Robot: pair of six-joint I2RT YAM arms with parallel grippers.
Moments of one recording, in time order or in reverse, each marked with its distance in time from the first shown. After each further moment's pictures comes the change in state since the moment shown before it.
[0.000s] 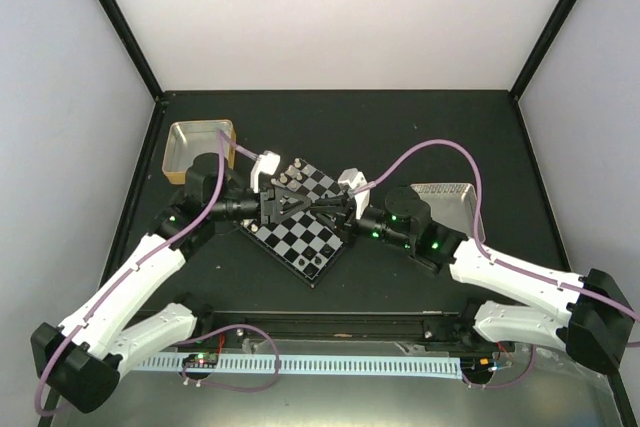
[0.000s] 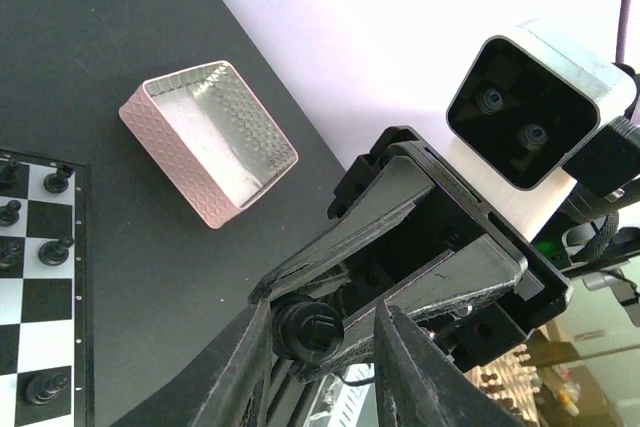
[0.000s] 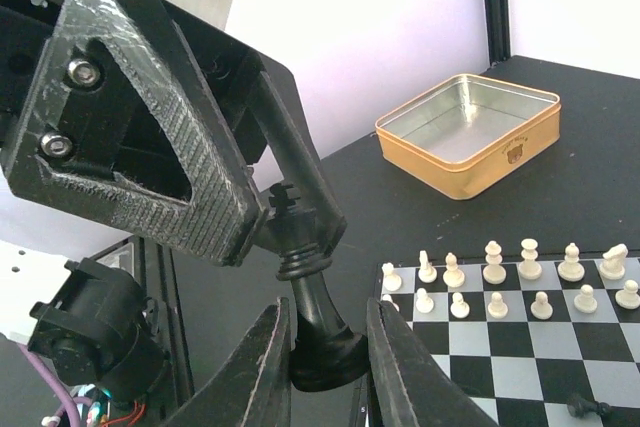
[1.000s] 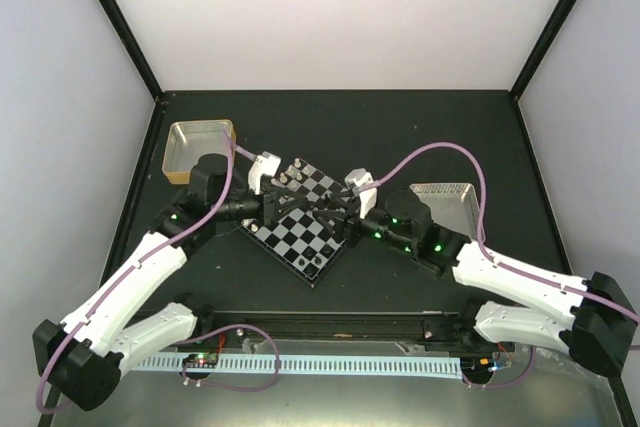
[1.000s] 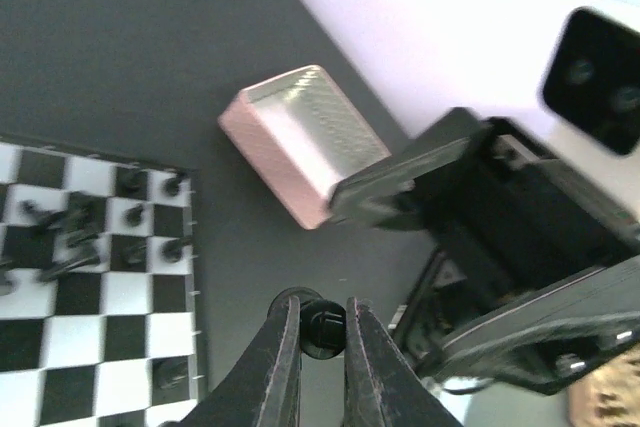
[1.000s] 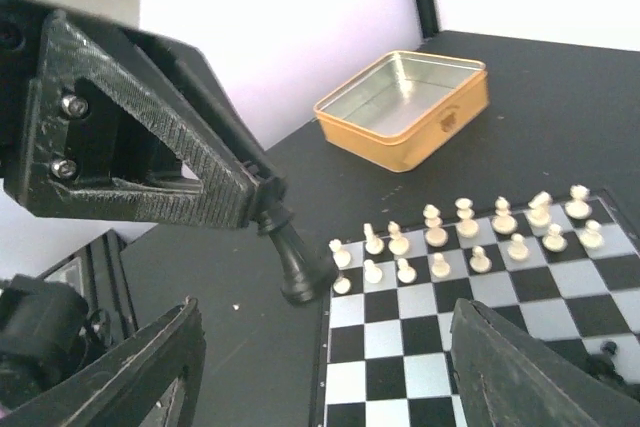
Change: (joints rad) left arm 0.005 0.020 0.000 -0.056 -0.096 0.158; right arm -0.001 -0.011 -0.011 -0.061 0.100 0.041
